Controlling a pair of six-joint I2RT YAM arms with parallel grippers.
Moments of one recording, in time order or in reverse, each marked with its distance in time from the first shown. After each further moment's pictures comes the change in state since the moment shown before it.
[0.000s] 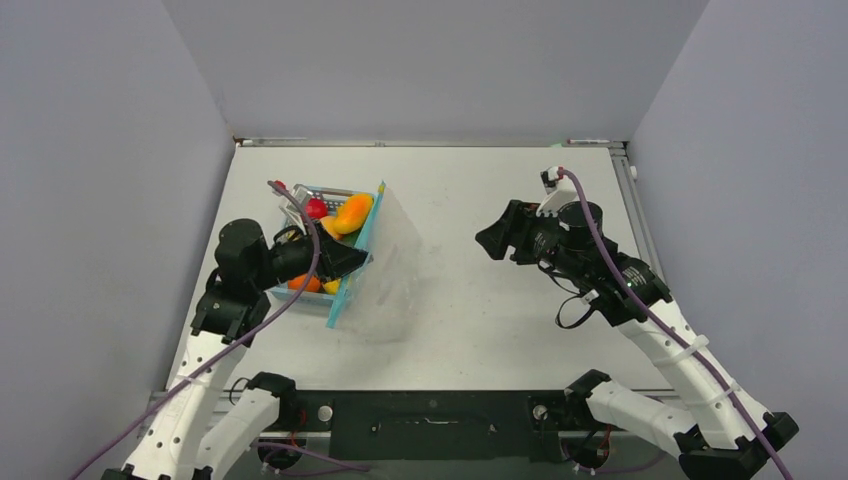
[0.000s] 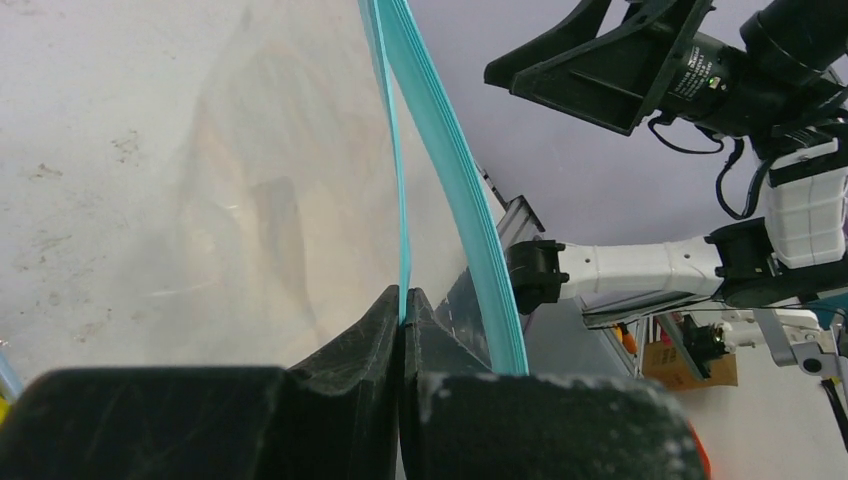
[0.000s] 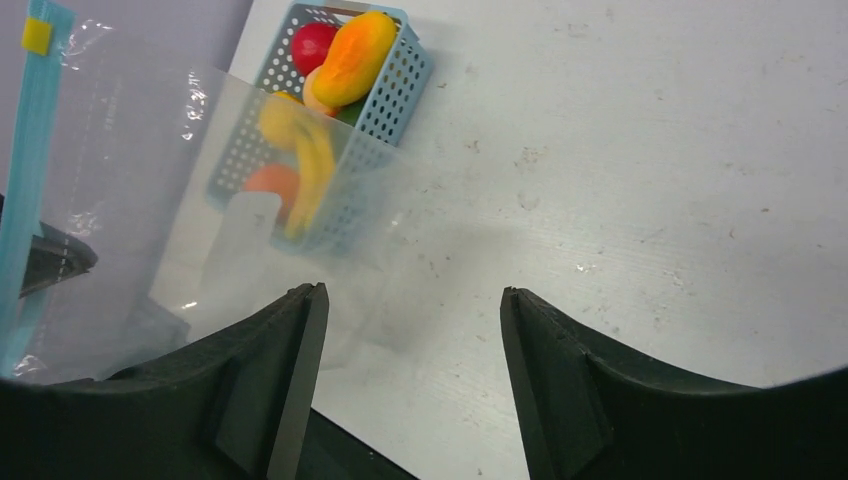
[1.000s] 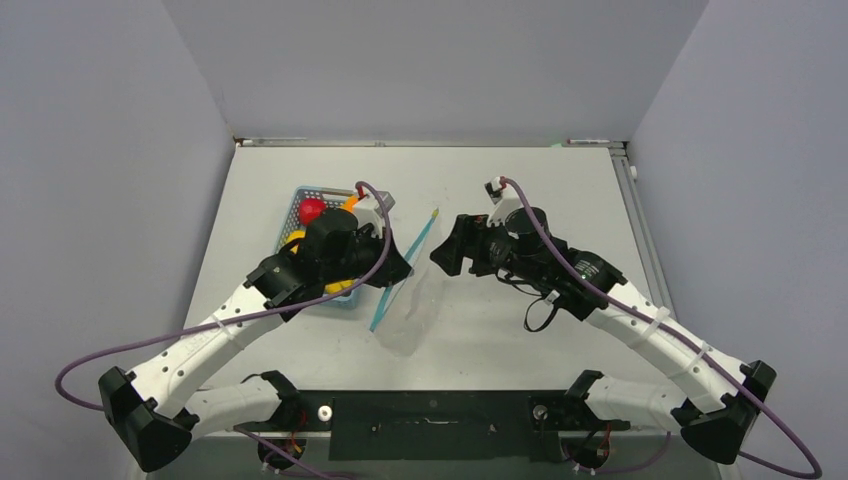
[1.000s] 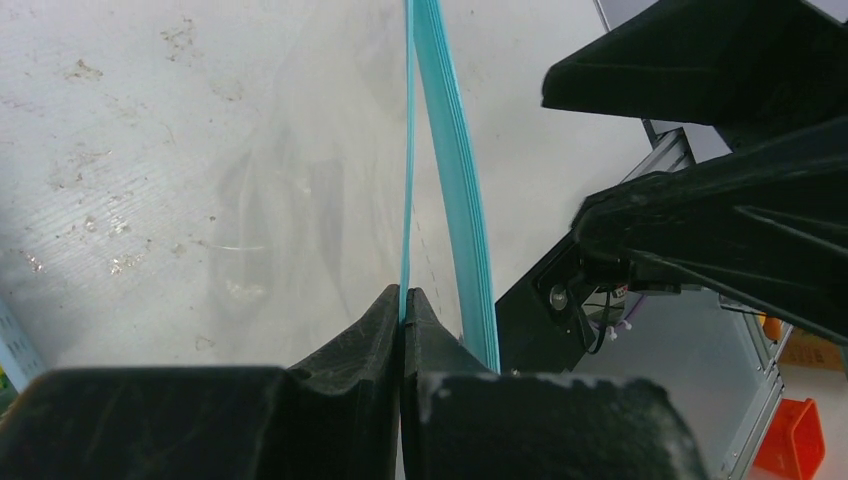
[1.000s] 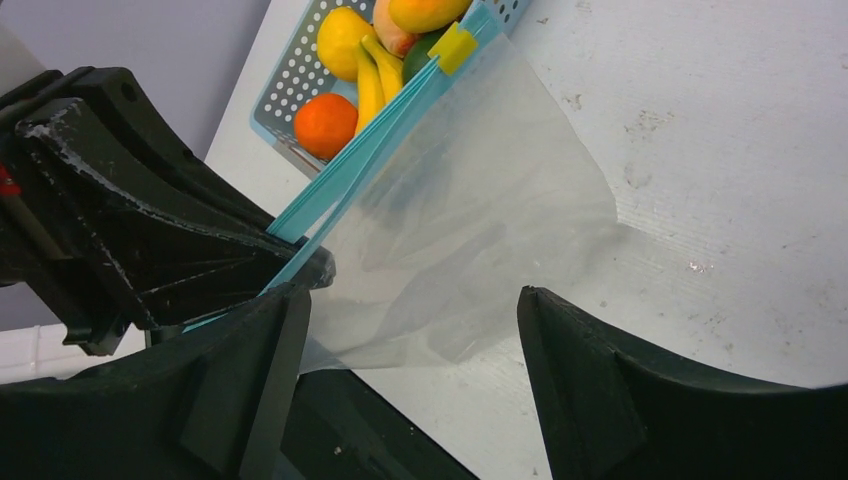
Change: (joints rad) left arm -0.484 0.318 0.216 -0.285 -0.586 0.129; right arm 0.230 0.136 -0.005 0.082 0.053 0.033
